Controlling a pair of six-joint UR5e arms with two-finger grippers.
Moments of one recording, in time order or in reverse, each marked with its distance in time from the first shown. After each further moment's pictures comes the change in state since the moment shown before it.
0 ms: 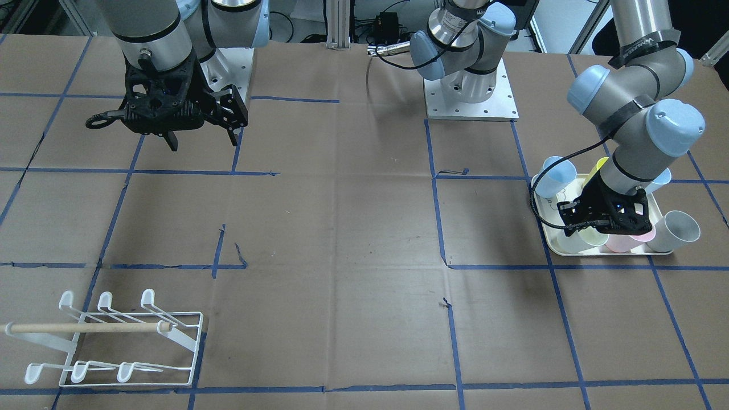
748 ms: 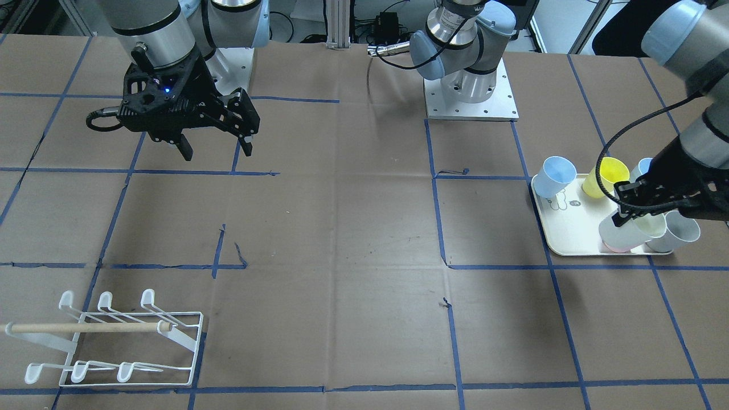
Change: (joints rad) left arm -0.011 0.035 0.385 -0.434 -0.100 -0.042; right arm 0.000 0.004 0.014 -0.170 0.137 0.137
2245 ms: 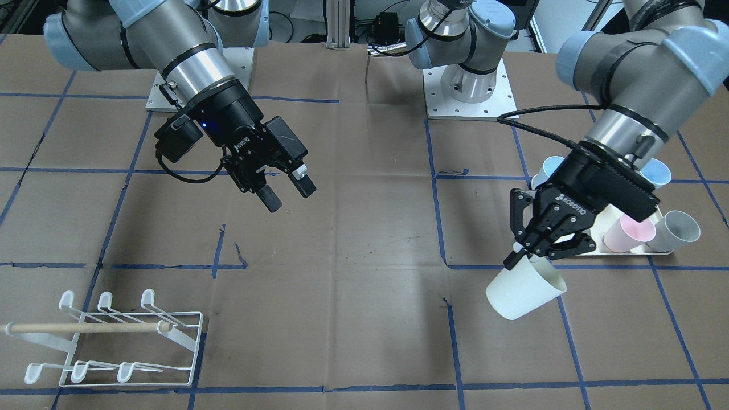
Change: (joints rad) left arm -0.268 -0.007 -0.322 0.928 -0.688 -0.003; right arm 0.006 0.221 0.370 -1.478 0.414 0.964
